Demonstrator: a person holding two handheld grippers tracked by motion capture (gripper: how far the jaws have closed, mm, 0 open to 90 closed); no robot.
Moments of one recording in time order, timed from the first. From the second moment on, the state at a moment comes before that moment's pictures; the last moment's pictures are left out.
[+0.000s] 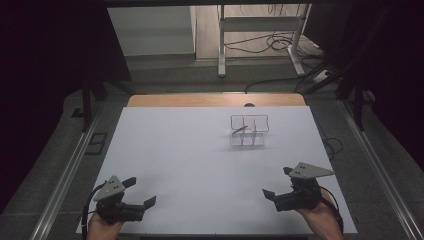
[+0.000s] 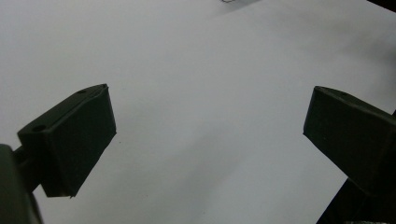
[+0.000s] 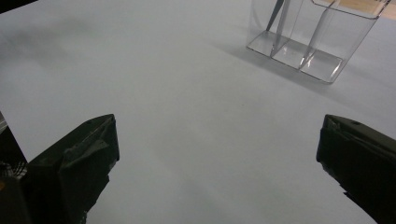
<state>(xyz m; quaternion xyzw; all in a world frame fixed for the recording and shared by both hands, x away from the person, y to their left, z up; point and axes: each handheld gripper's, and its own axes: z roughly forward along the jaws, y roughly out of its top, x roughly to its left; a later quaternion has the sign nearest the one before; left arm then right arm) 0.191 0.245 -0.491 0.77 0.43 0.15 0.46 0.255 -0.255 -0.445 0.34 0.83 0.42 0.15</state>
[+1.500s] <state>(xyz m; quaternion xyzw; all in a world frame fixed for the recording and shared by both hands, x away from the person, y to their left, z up) 0.191 0.245 -0.491 0.77 0.43 0.15 0.46 0.236 -0.283 -0.450 0.36 0.82 0.41 0.17</state>
